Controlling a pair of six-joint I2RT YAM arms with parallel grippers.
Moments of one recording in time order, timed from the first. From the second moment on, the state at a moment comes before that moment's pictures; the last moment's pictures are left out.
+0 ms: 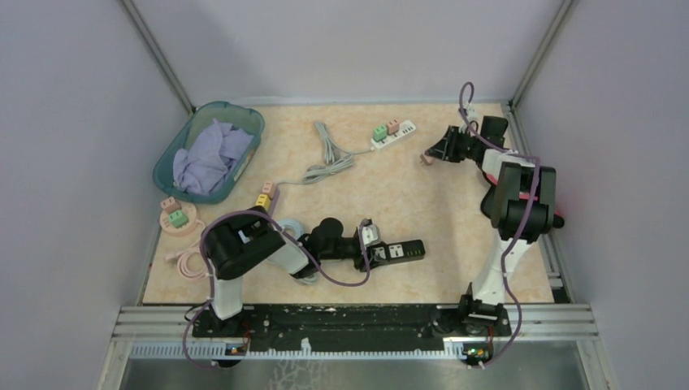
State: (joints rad) left arm -1.00 1.92 0.57 1.10 0.41 0.07; right arm -0.16 1.93 1.23 0.03 -0.84 0.11
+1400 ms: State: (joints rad) left arm -0.99 1.81 0.62 0.88 0.43 0.00; right arm -0.07 1.20 0.95 -0.20 -1.17 -0.53
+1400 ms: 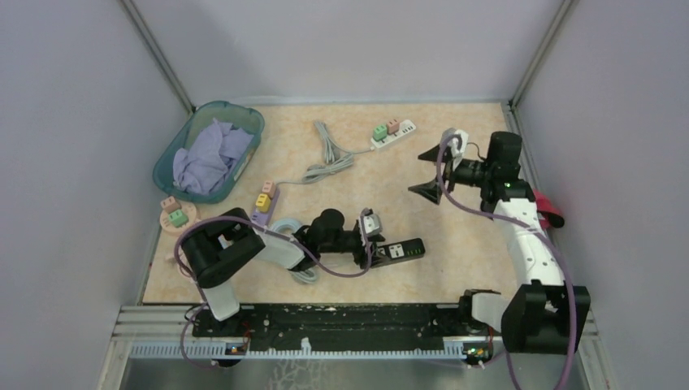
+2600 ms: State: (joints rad) left arm -0.93 1.25 0.47 0.65 -0.06 -0.03; right arm 0.36 1.27 0.77 -0.64 -1.02 -1.28
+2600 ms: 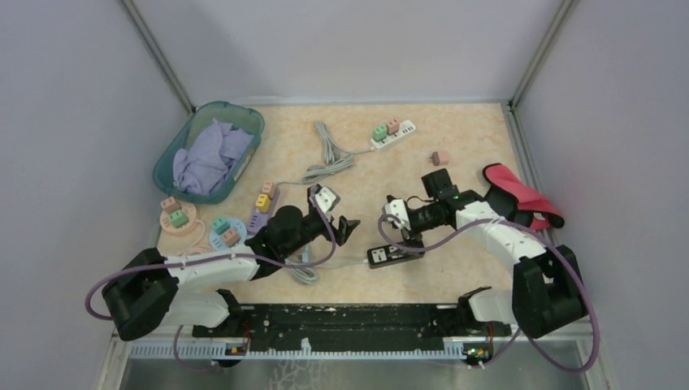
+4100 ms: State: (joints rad) left arm -0.87 1.02 0.33 0.49 -0.40 -0.13; right arm 0.67 1.49 0.79 -0.56 -0.59 -1.22
